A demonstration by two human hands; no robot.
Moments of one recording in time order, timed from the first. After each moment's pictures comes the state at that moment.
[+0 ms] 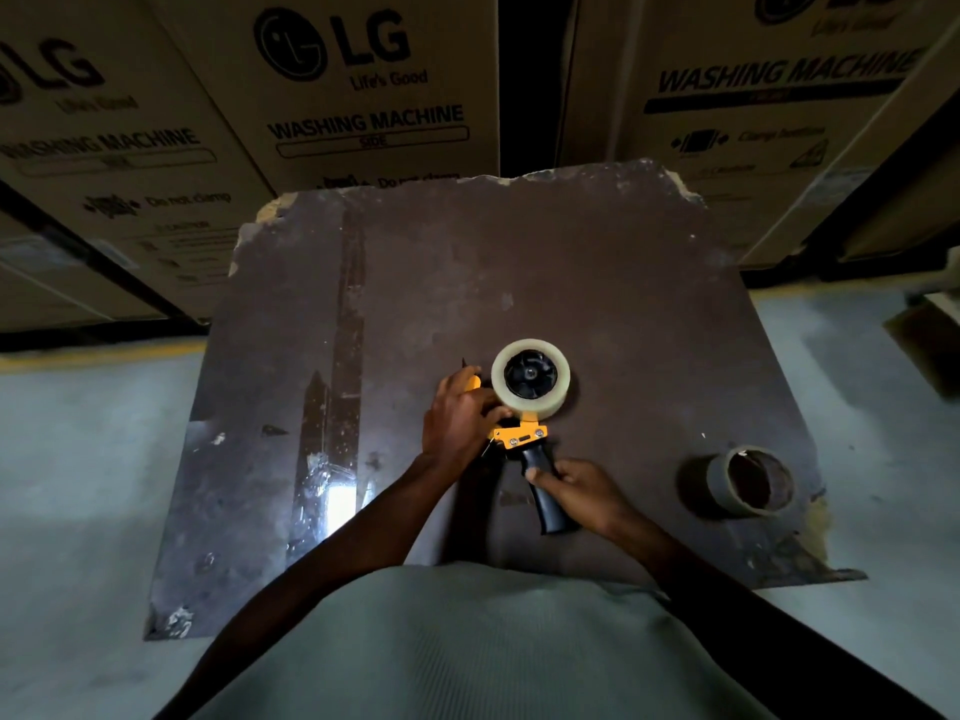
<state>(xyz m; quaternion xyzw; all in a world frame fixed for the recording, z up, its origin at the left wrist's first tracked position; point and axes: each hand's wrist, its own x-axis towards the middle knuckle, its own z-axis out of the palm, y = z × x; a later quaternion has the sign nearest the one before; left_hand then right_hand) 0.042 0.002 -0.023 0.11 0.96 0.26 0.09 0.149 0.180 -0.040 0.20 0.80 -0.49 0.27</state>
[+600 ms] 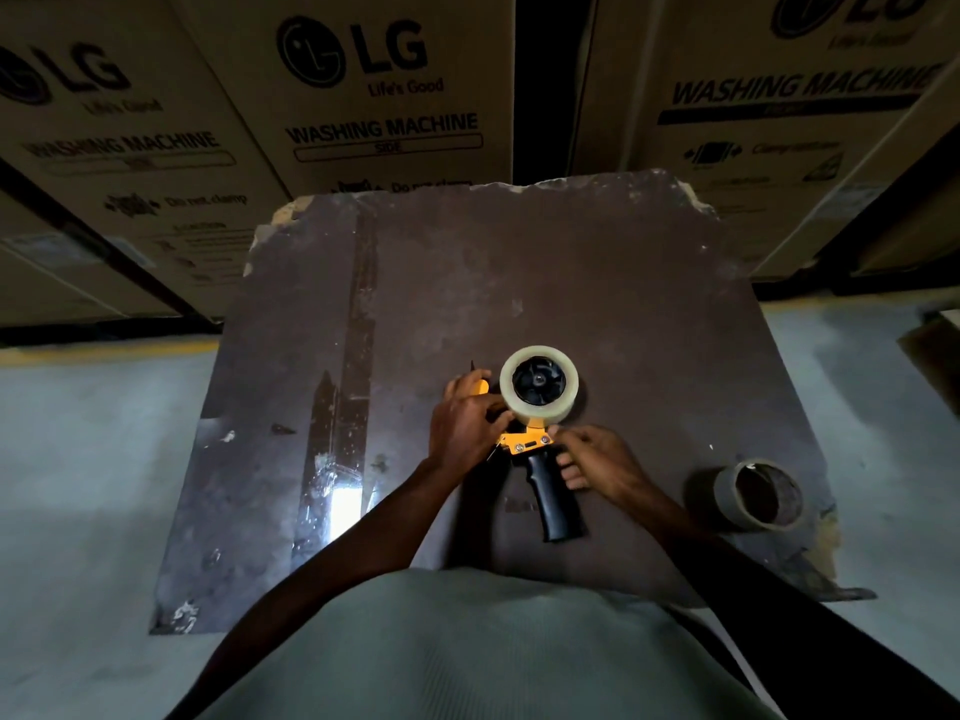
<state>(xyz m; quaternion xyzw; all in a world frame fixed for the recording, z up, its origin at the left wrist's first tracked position) 0.042 0.001 -0.021 0.12 0.96 0.26 0.06 0.108 0.189 -0.011 0.29 0.71 -0.59 0.23</state>
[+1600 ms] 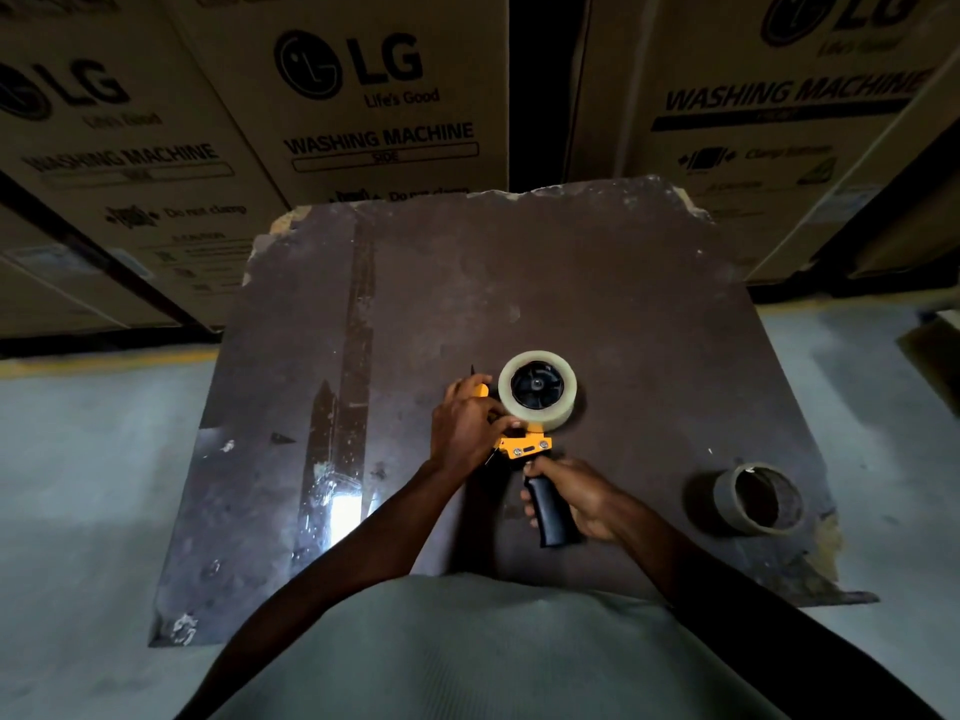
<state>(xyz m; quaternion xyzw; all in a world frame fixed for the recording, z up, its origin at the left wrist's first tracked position) 0.034 0.004 -0.022 0.11 0.96 0.25 0.09 0.119 0.164 -0.028 0.33 0.56 -0.67 0.37</state>
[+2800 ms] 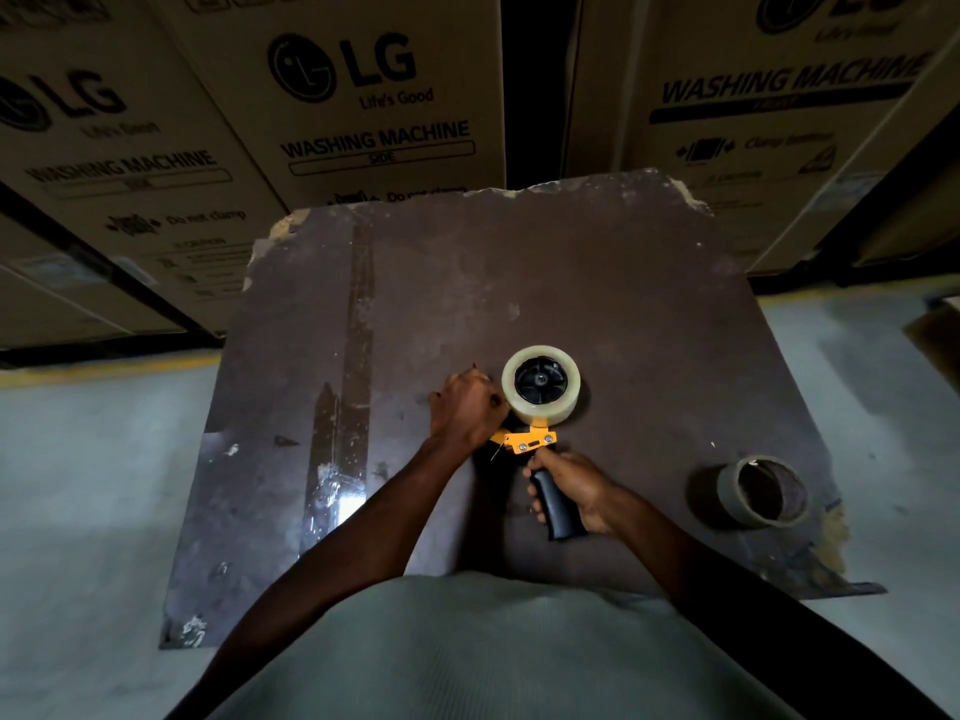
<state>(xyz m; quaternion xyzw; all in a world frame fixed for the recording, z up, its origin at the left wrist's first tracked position) 0.010 0.011 -0.015 0.08 0.97 0.18 0.13 0.116 0.162 -0.032 0.34 0.55 -0.68 0.36</state>
